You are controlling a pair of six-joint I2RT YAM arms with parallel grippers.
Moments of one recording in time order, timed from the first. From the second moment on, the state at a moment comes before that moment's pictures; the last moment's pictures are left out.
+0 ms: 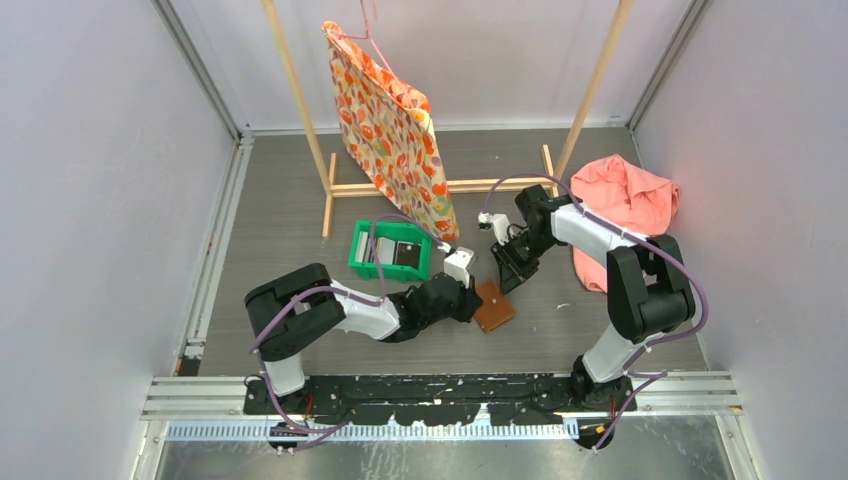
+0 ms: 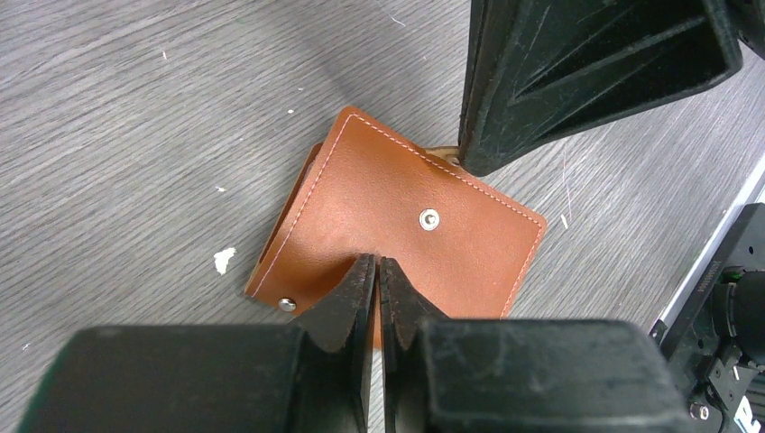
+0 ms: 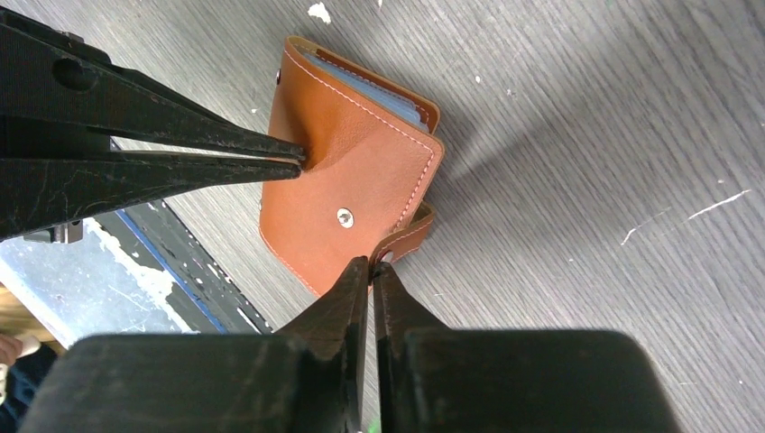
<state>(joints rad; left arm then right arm) -1.13 1.79 0.72 0.60 -0.20 -0.58 0.30 1.66 1.06 -0.89 -0.55 -0.44</state>
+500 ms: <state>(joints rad) -1.13 1.79 0.72 0.61 -0.21 -0.65 0.30 1.66 1.06 -0.90 -0.60 -0.44</state>
